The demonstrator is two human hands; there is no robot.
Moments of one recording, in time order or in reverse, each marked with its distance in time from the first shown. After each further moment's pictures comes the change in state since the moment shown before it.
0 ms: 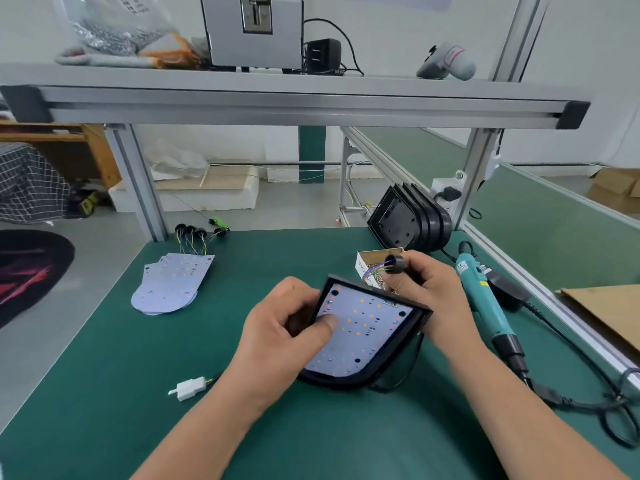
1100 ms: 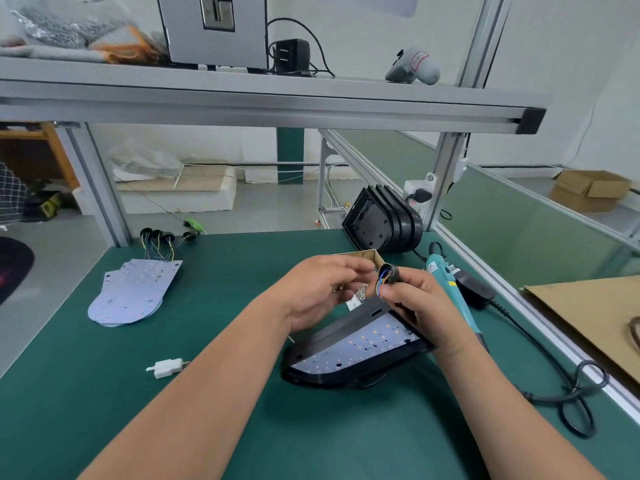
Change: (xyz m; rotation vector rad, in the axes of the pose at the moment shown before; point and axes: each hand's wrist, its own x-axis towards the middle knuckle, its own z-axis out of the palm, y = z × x) left_hand 0.108 -0.002 0.072 -0.391 -0.363 -0.546; right_hand -0.003 -0.002 -0.034 0.325 -0.223 0.230
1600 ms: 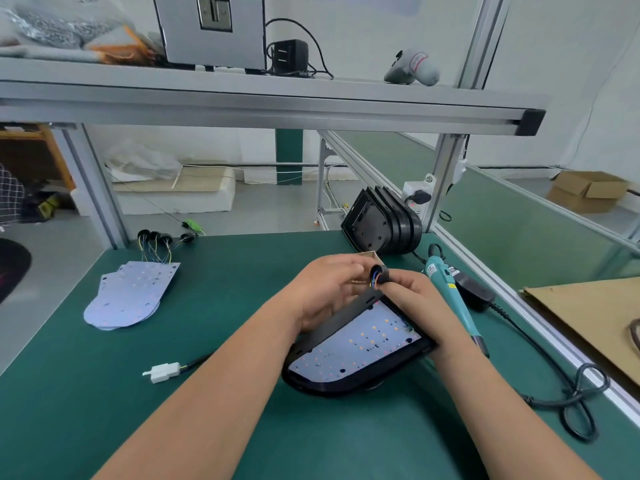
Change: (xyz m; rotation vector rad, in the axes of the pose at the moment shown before) left_hand 0.005 0.001 0.010 0.075 0.015 0.052; right_hand 0.004 -0.006 0.005 -0.170 0.066 0.058
